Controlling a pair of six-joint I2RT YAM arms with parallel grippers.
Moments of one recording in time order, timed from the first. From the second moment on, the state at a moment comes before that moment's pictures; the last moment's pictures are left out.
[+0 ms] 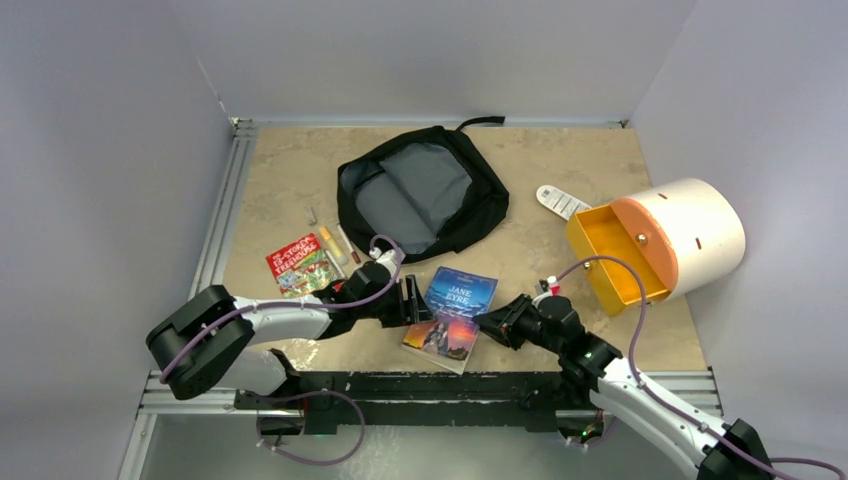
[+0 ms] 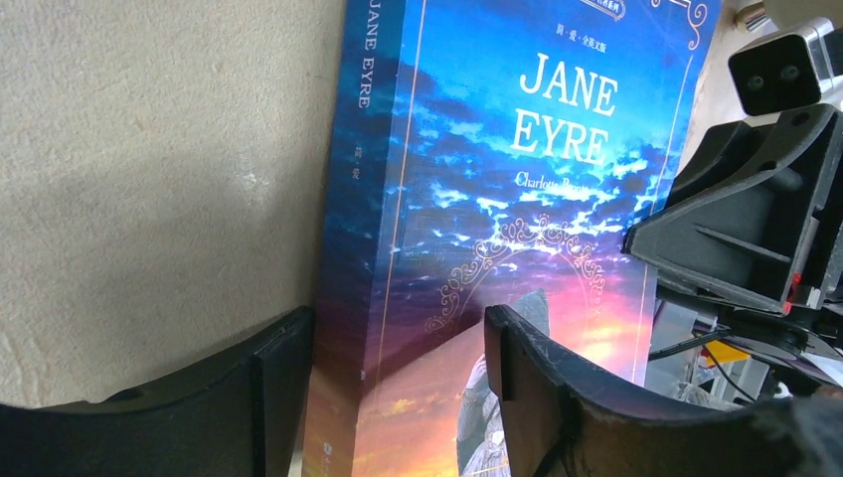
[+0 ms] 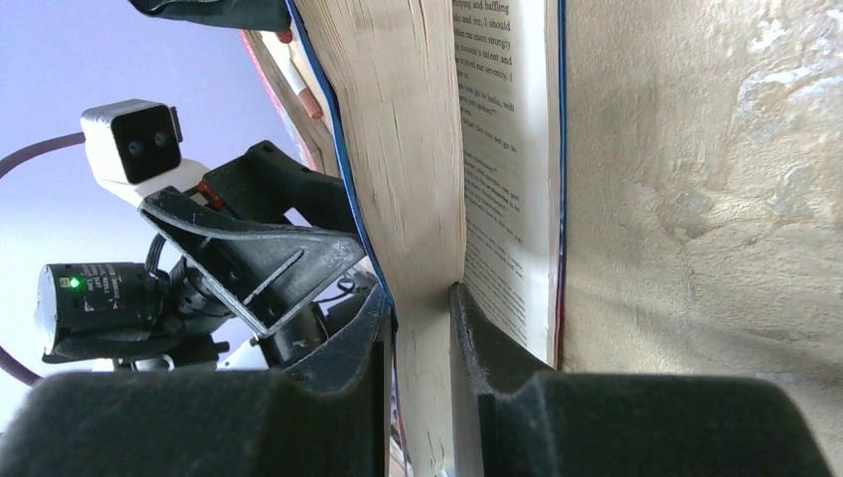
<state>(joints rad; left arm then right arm) -0.86 1.35 0.41 0.26 0.20 -0.98 0.68 0.47 0.02 -0.09 -0.20 1.55</state>
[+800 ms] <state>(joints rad) -0.86 1.40 0.40 0.34 0.26 -0.99 0.68 0.32 0.02 -0.11 -0.17 1.62</state>
